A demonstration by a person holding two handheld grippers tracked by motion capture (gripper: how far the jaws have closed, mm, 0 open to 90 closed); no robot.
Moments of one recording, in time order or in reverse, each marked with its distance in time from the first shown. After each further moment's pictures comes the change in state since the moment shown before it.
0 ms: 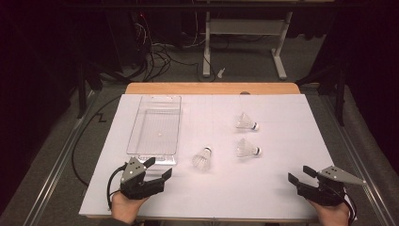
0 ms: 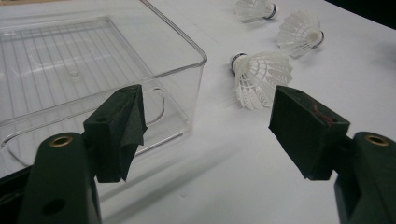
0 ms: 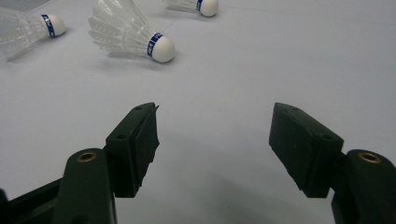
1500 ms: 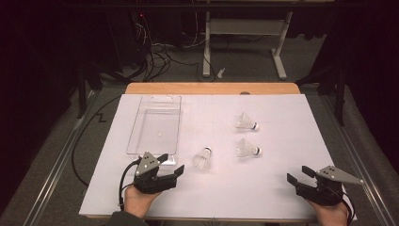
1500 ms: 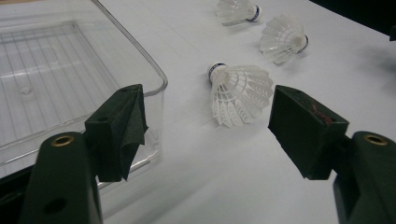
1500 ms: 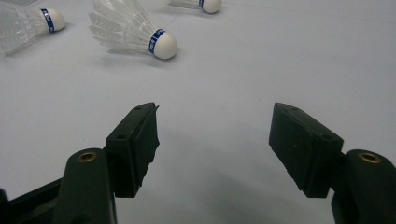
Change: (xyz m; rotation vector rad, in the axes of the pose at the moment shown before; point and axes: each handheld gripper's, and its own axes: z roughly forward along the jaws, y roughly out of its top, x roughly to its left) left arm -0.019 -0.004 0.027 0.030 -0.036 -0.010; right arm 0.002 0.000 0.003 0.013 -0.001 -0.014
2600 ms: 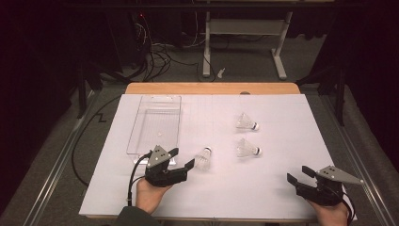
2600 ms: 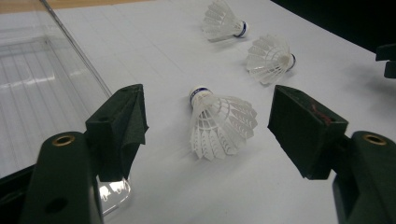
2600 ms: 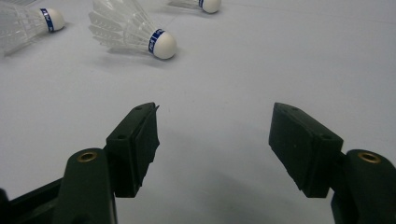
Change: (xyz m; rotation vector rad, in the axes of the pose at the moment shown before) left arm -0.016 0.003 0.026 -0.006 -0.033 -0.026; right arm 0.000 0.000 0.000 0.000 -0.002 0.001
